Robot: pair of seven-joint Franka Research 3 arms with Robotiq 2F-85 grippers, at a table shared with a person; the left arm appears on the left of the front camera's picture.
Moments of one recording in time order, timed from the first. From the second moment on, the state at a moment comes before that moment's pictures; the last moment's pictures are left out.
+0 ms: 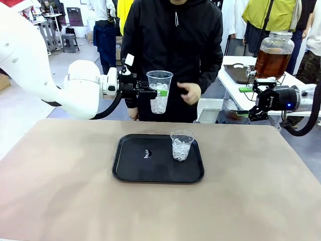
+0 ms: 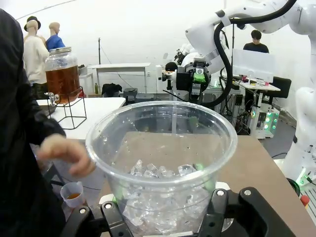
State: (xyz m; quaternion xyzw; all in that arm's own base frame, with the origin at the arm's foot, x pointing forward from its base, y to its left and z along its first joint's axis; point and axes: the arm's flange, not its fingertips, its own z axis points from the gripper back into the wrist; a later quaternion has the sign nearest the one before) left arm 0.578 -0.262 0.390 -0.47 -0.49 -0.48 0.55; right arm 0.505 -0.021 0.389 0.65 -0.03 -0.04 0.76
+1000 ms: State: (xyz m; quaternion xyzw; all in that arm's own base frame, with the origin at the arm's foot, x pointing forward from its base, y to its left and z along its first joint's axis) left arm 0.578 -0.262 0.390 -0.47 -0.49 -0.48 0.55; right arm 0.505 -0.021 0.389 0.65 -0.03 -0.04 0.76
